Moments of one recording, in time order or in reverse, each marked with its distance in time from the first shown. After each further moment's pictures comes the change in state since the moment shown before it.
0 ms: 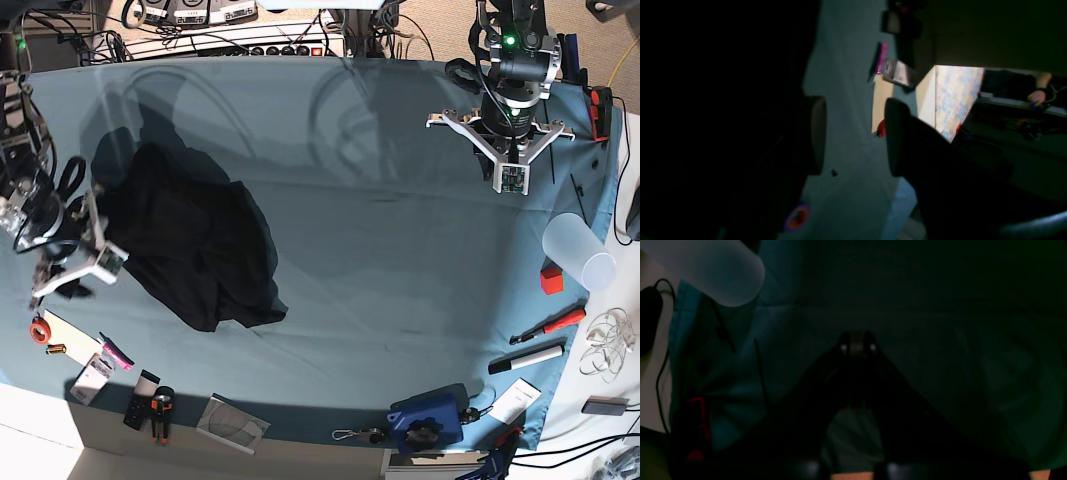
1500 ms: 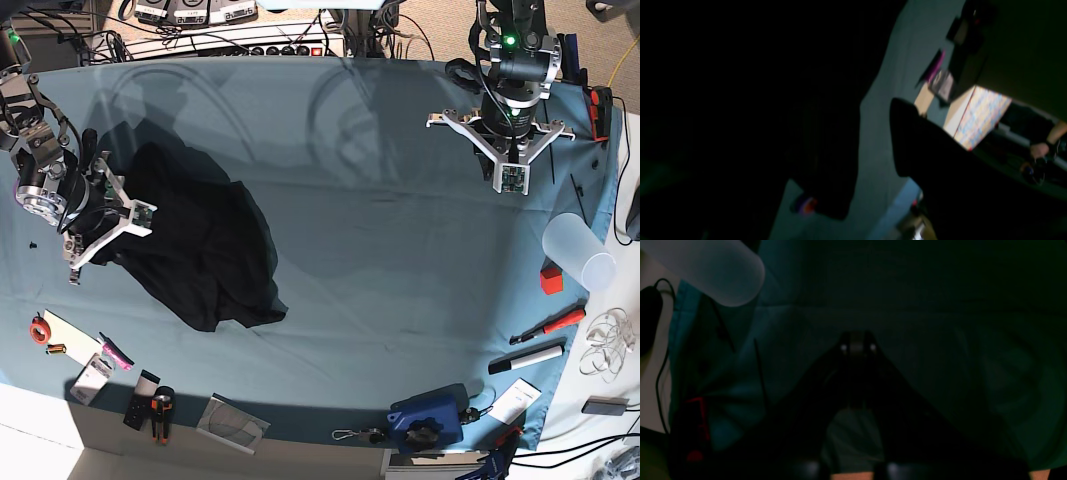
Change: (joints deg) left arm 0.0 0.0 0.0 0.0 0.0 0.0 0.0; right arm 0.1 4.3 -14.5 -0.2 -3.7 0.9 0.6
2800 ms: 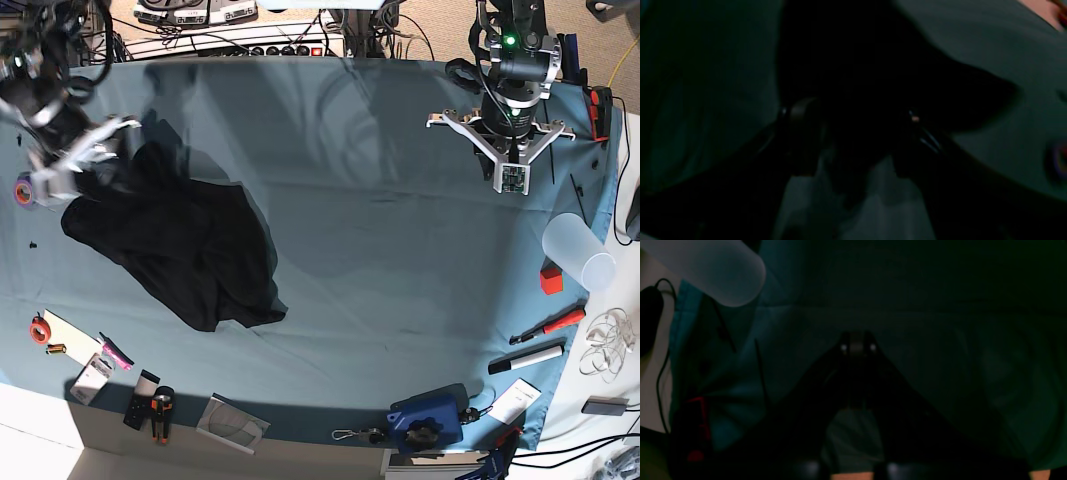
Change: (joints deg) left arm 0.0 0.0 0.0 0.0 0.0 0.0 0.0; right arm -26.9 -39.6 59.8 11.5 50.3 -8.2 -19.8
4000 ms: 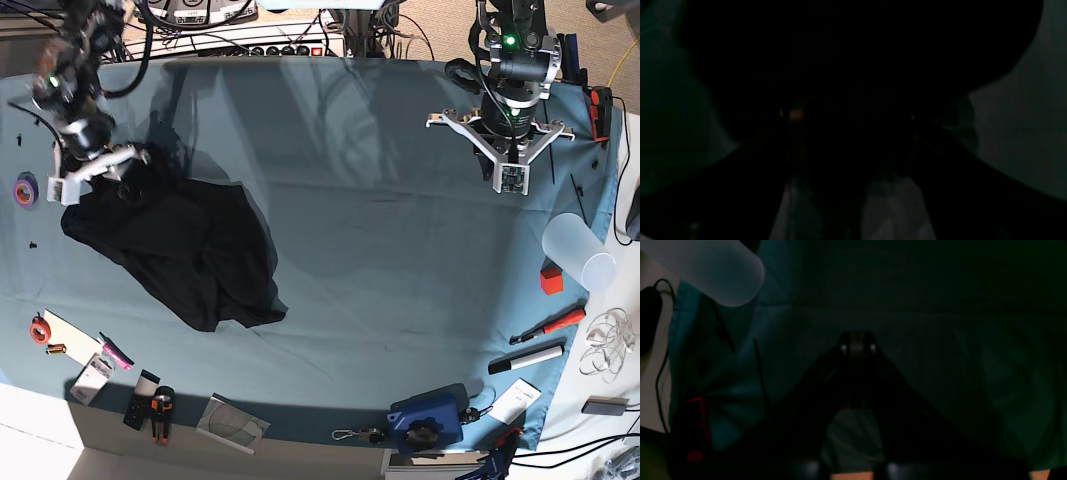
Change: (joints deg) left arm 0.0 0.0 0.0 0.0 0.0 0.0 0.0; right arm 8.6 -8.3 -6.5 -16.0 -14.0 -9.4 8.1
